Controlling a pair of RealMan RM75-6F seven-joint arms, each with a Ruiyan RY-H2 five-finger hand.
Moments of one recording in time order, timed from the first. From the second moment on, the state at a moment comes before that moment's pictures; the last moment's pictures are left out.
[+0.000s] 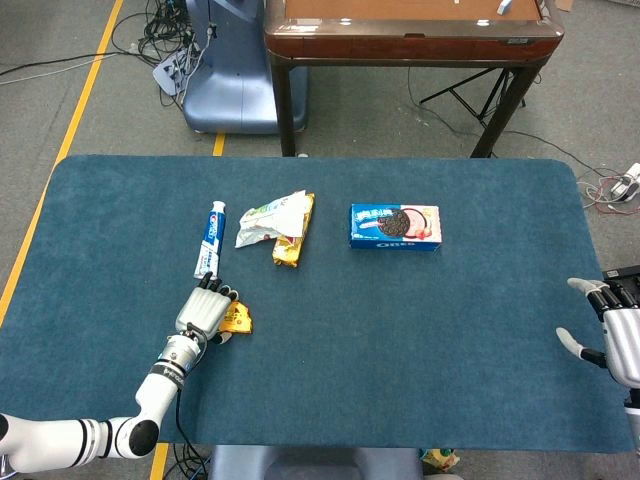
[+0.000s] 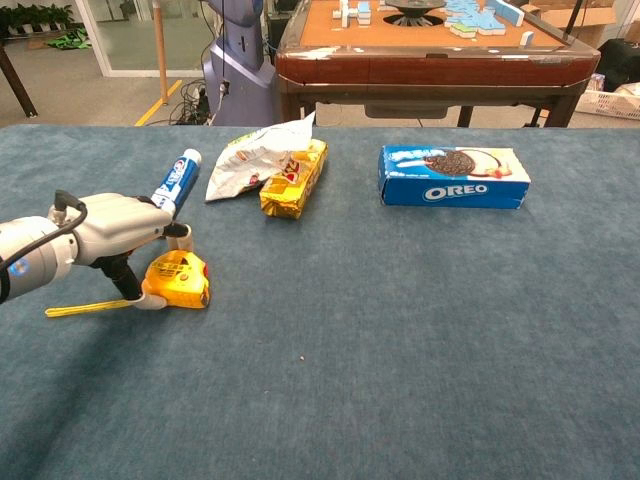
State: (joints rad) left arm -0.79 -1.57 -0.04 -1.54 0.81 1.04 0.76; right arm 0.07 -0.99 0.10 -1.69 -1.49 1.53 -0.10
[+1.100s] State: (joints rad) left arm -0.71 -1.41 -0.25 -1.68 0.99 0.93 0.11; right arm 0.28 -1.04 0.16 -1.92 -1.58 1.35 -0.19
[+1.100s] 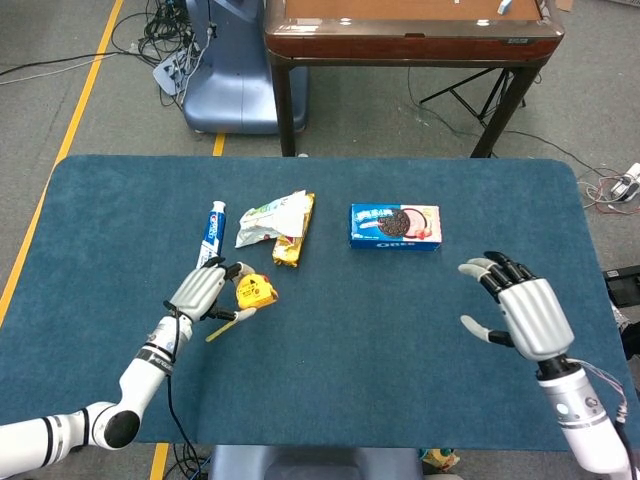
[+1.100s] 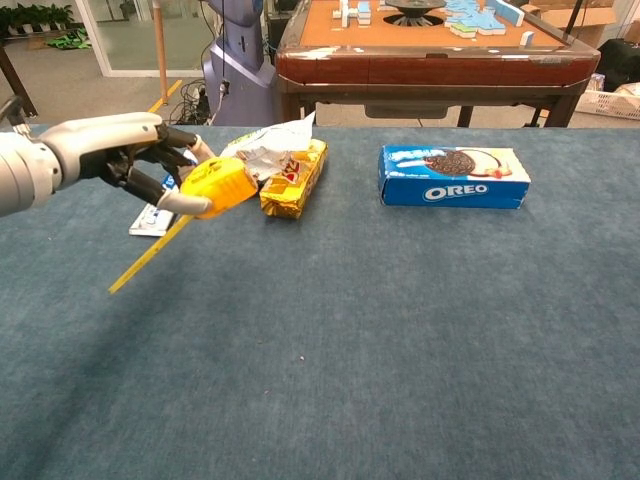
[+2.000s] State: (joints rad) left arm -0.72 -1.43 -0.28 -1.85 0.92 1.09 0.18; right arm 0.68 -1.55 0.35 -1.88 -1.18 1.14 -0.50
